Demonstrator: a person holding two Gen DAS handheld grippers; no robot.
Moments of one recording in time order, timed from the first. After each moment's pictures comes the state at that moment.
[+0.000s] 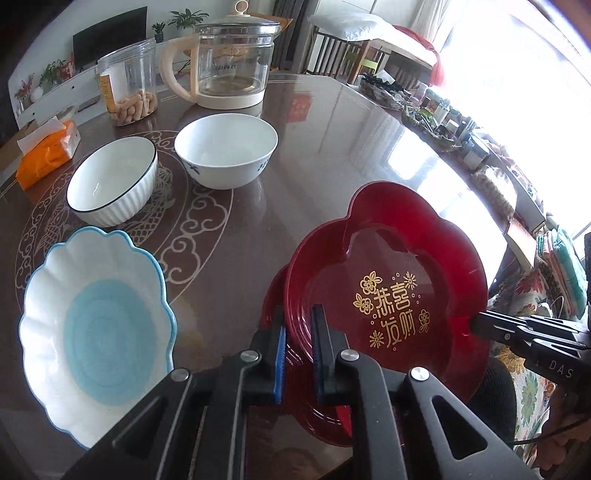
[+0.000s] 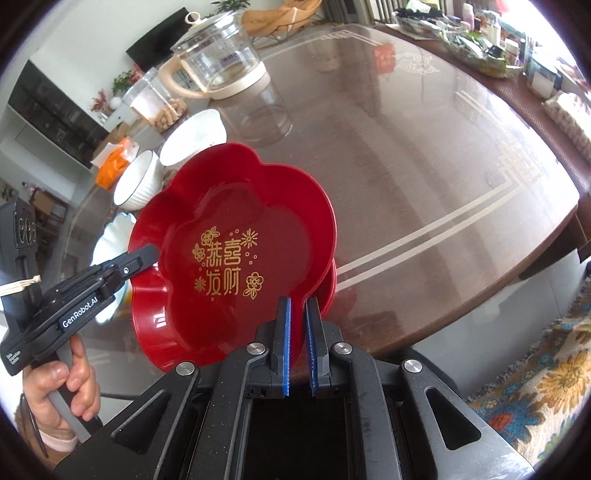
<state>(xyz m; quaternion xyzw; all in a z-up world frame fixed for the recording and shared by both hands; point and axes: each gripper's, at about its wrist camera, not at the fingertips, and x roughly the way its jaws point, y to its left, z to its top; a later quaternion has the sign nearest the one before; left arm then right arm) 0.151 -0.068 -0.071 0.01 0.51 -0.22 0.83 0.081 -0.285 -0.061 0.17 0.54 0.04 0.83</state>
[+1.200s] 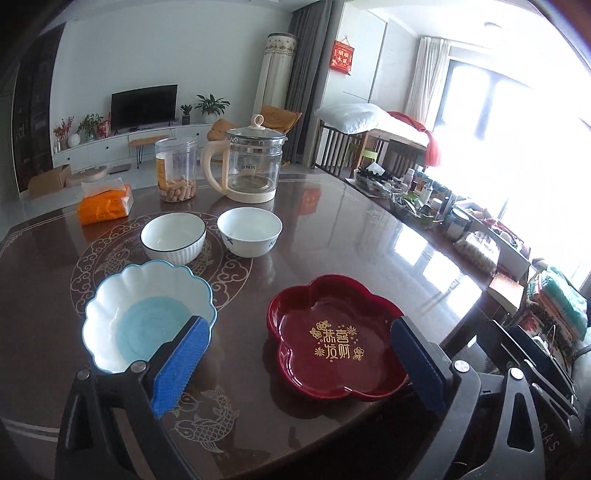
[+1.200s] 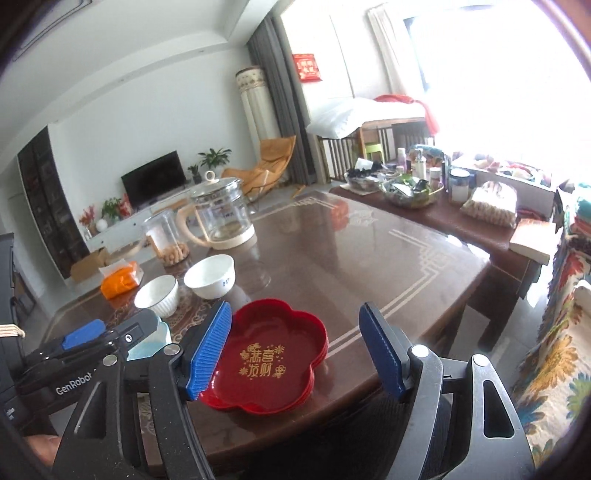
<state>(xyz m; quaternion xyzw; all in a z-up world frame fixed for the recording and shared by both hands) 0.035 -0.028 -0.005 -0.03 0.34 -0.20 0.92 -0.063 -0.219 0.005 0.14 0.23 -0.11 0.96</state>
